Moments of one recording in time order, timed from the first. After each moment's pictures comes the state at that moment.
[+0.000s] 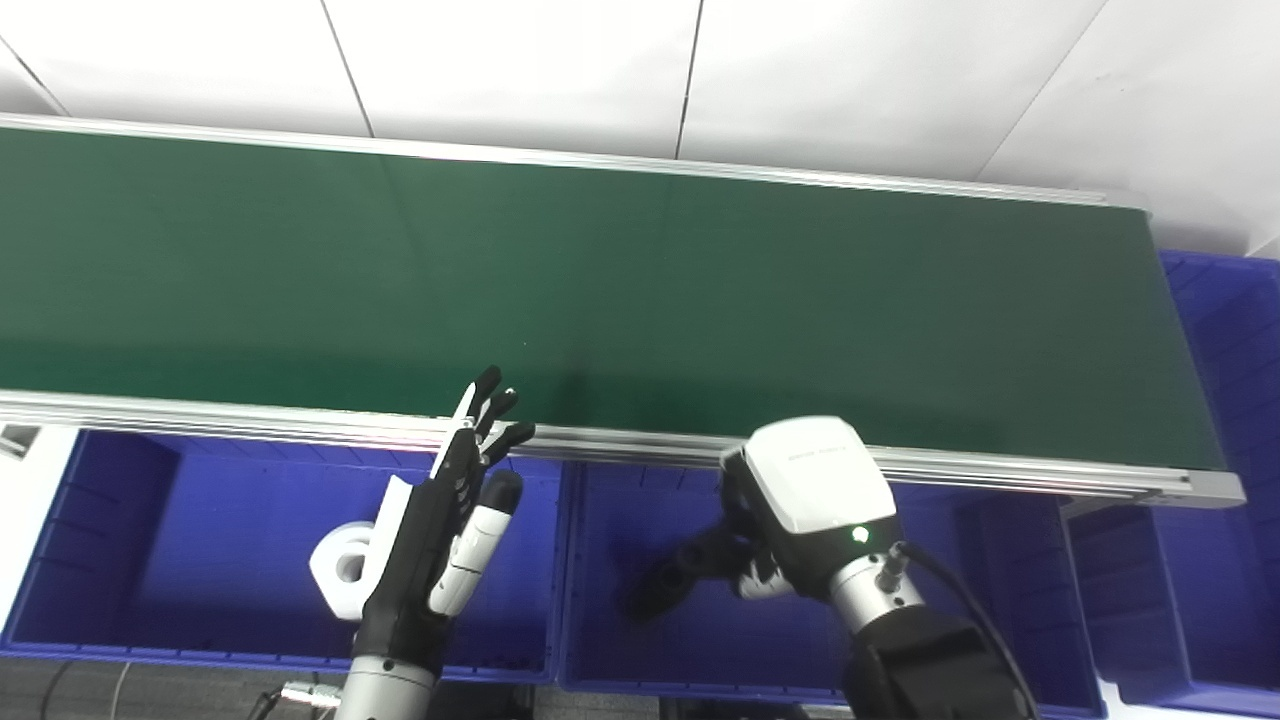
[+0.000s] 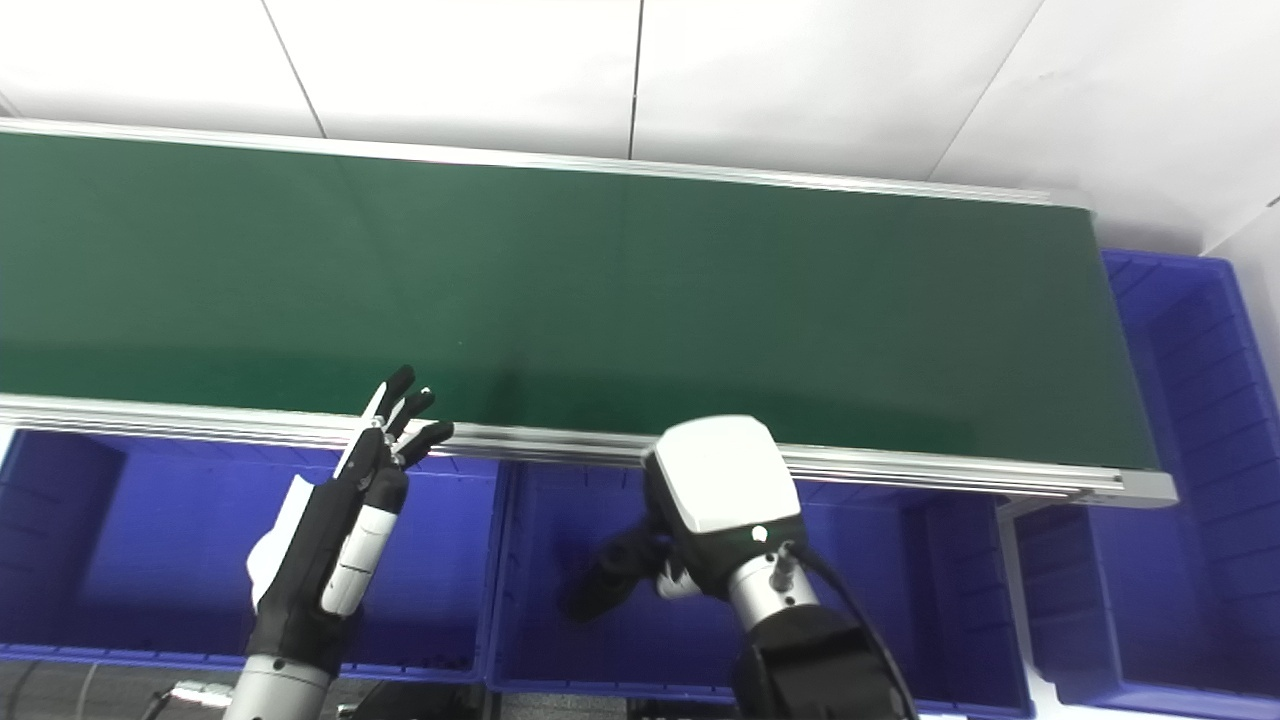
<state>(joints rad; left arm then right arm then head) 0.67 0.00 -0.35 -0.59 0.22 0.10 -0.02 0.37 -0.06 0.46 -0.67 -1.70 0.10 0.81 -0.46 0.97</state>
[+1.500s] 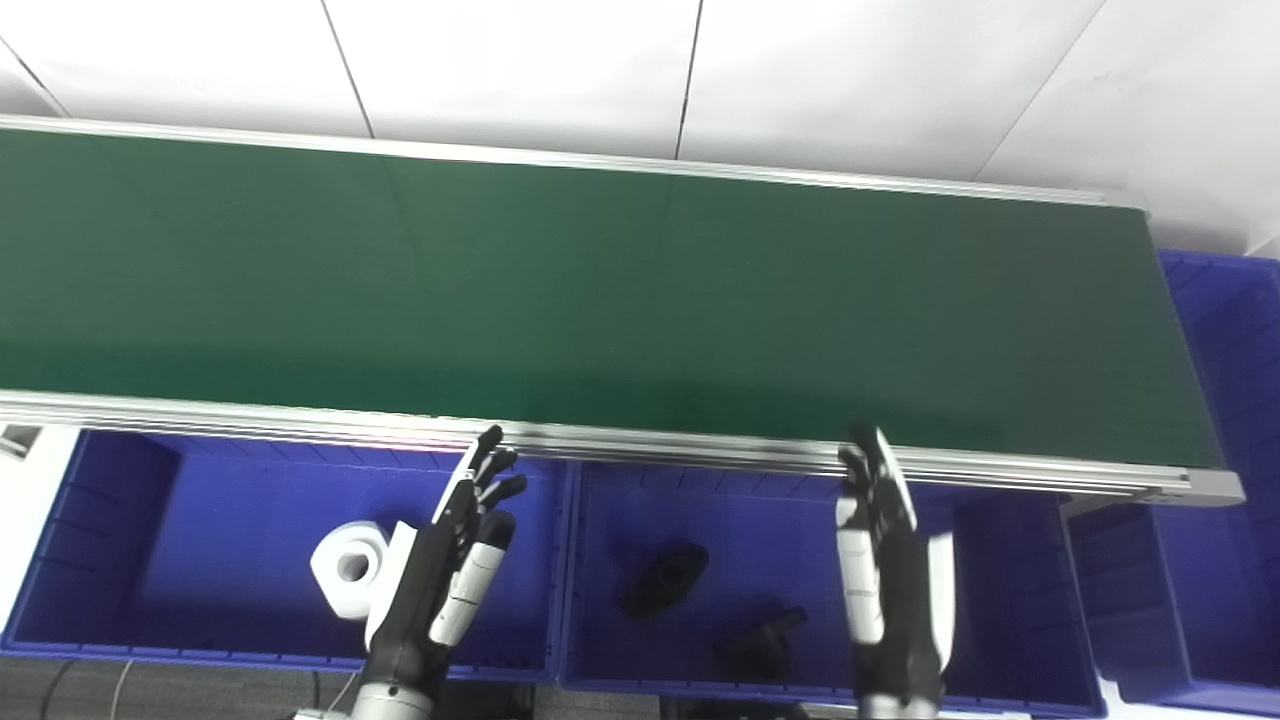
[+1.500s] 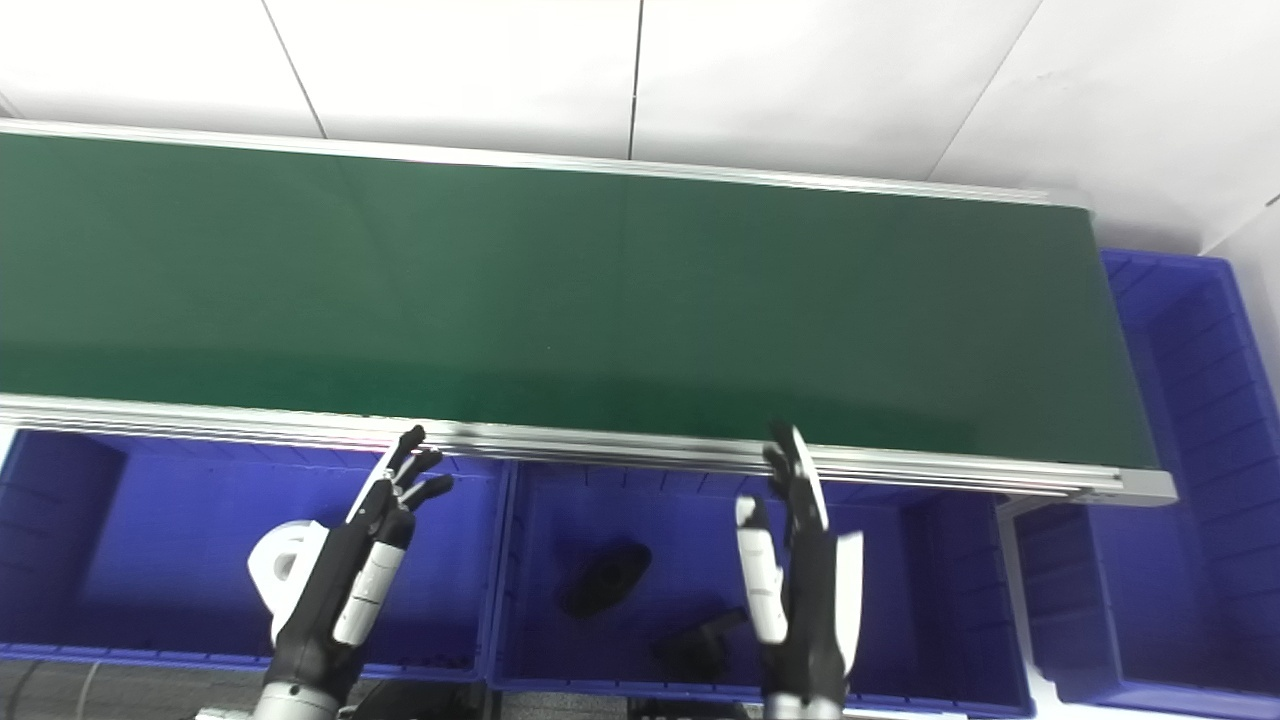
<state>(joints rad) 0.65 0.01 -0.29 -0.33 0.19 -0.09 -0.01 0.70 0.13 0.24 -0.19 -0.31 -0.24 -0.28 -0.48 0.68</state>
